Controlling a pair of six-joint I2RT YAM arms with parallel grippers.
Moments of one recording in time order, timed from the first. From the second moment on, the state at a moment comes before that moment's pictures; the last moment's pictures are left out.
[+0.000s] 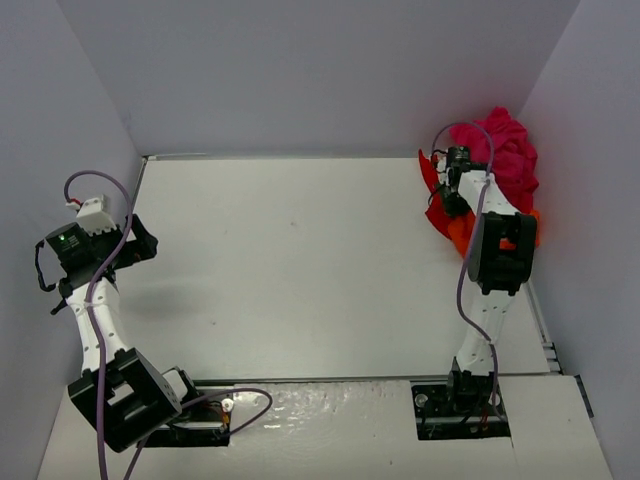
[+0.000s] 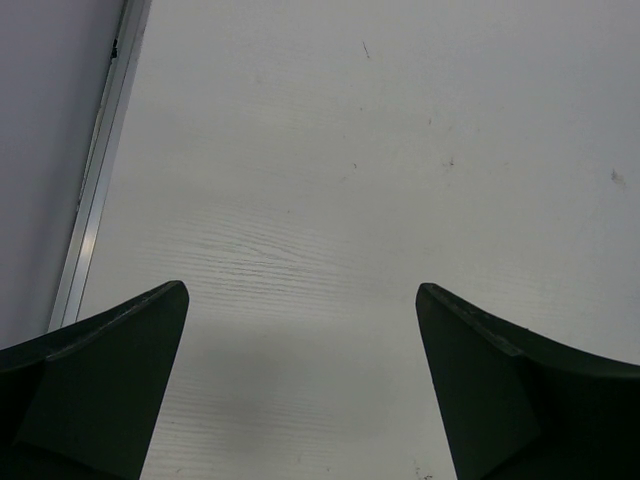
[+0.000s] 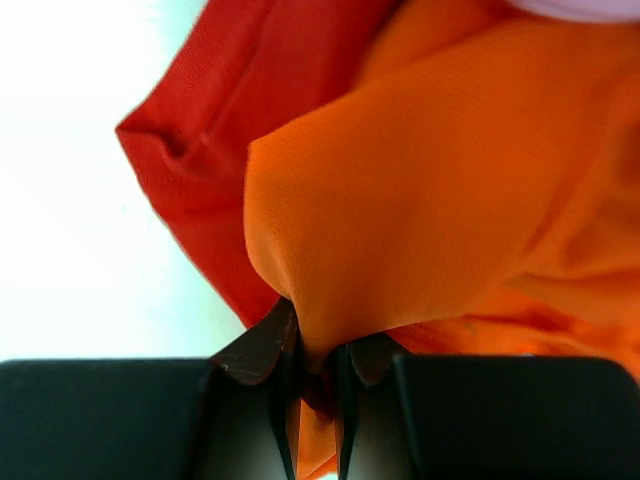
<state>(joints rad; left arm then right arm) 0.60 1.14 0.89 -0.34 0.52 0.06 -0.06 2.17 1.75 -0.72 0.20 -0.31</state>
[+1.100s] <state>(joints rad) 0.60 1.17 0.89 -0.32 0.51 0.08 -0.06 1.79 1.75 -0.74 0.21 -0.34</state>
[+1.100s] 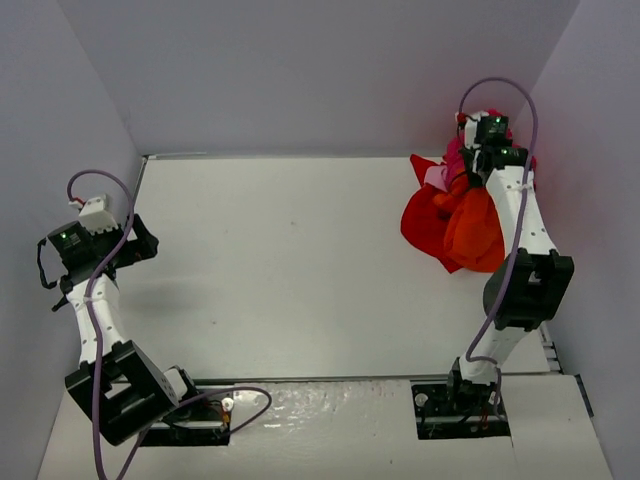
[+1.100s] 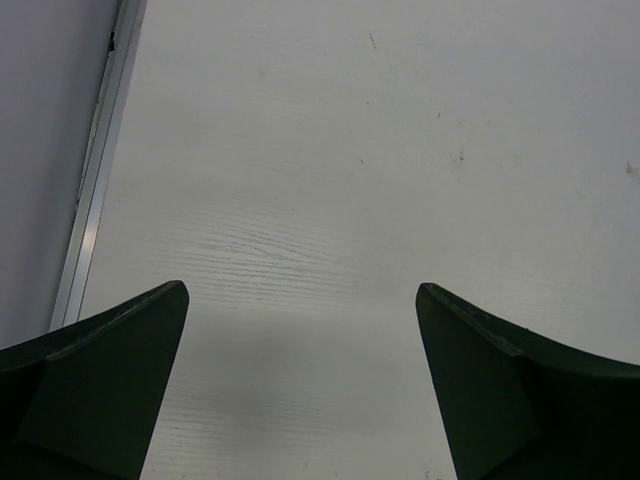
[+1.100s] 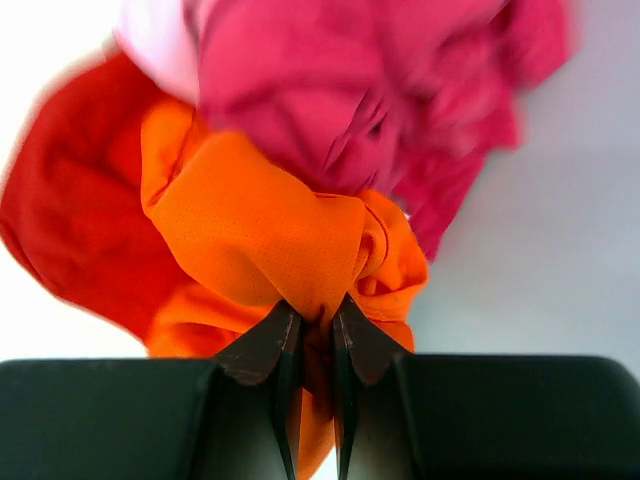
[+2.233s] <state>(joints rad) 0.59 1.16 0.89 -0.35 0.48 0.09 0.22 1.71 1.63 -0.70 -0.36 -0.38</state>
